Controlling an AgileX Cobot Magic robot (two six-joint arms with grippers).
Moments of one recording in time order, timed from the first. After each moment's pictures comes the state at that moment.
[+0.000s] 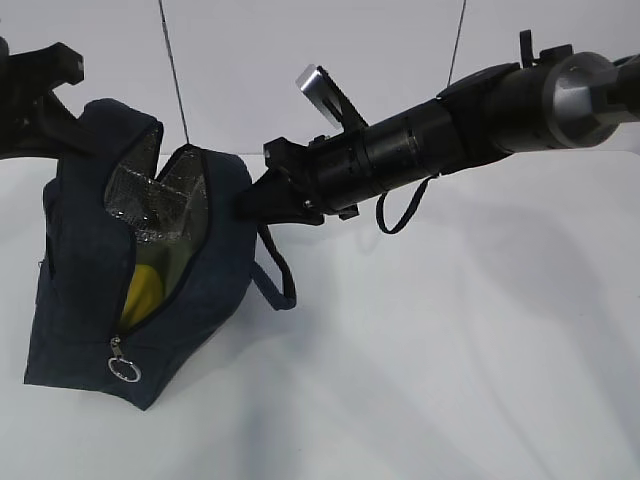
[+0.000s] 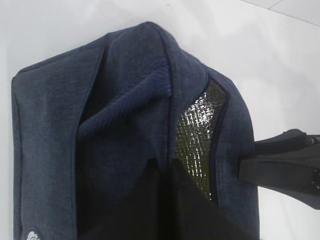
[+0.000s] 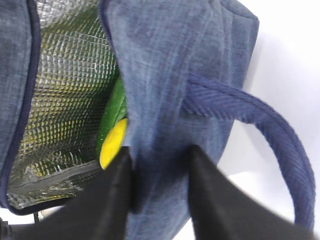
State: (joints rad) left arm -0.18 1.45 -1.09 -0.54 0.64 0.02; right arm 0.36 2.12 -1.50 1.36 0.92 -0.92
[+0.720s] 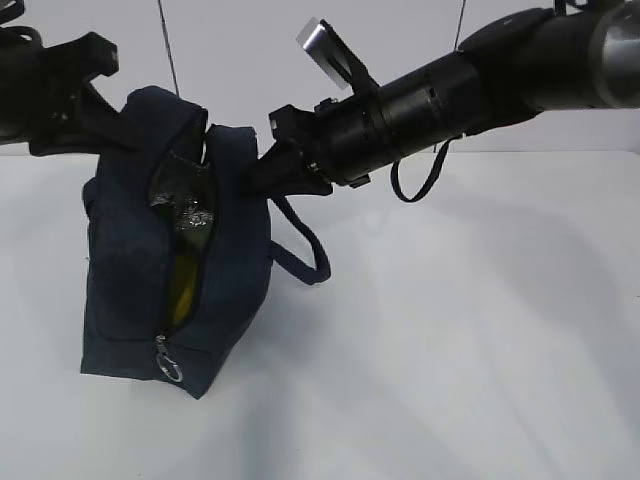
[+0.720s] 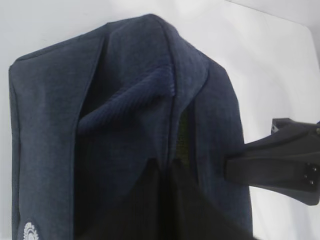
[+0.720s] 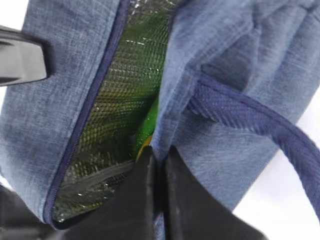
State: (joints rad) left arm -0.25 1.45 -1.09 -0.66 0.63 0.09; right arm 0.36 2.02 -1.50 1.25 0.96 -0.89
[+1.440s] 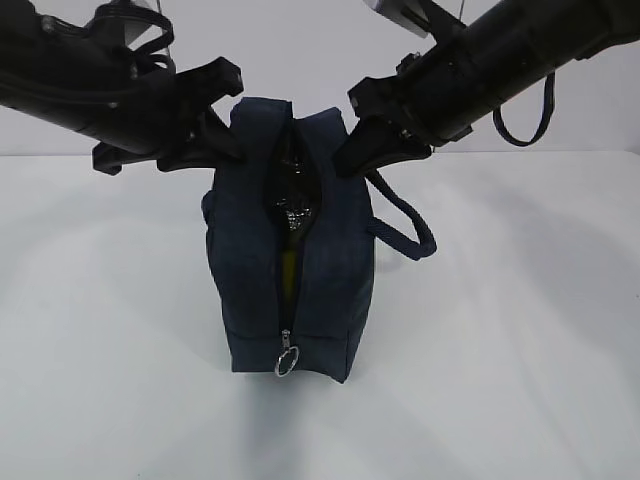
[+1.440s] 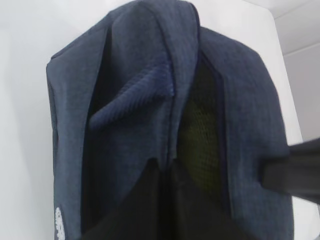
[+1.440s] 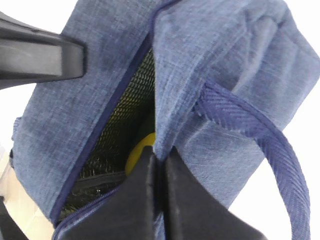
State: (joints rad) left arm -0.44 1.63 -1.16 -0.79 0.48 0.09; right arm 0.28 1.82 -1.50 0.80 0.98 -0.62
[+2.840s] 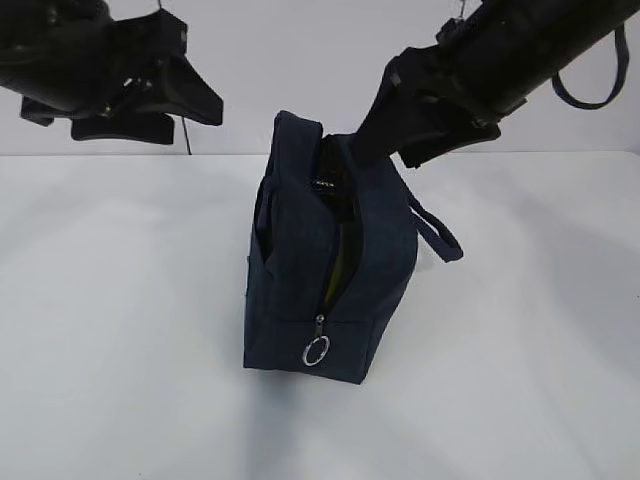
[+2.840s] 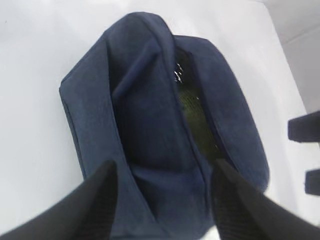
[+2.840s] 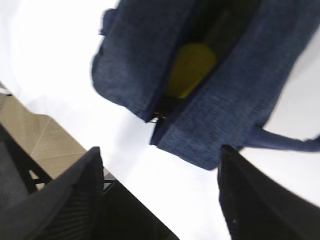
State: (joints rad) left arm -0.40 1.49 -1.19 -0.63 0.62 0.09; right arm 0.28 1.70 -1.50 0.64 1.09 -0.50
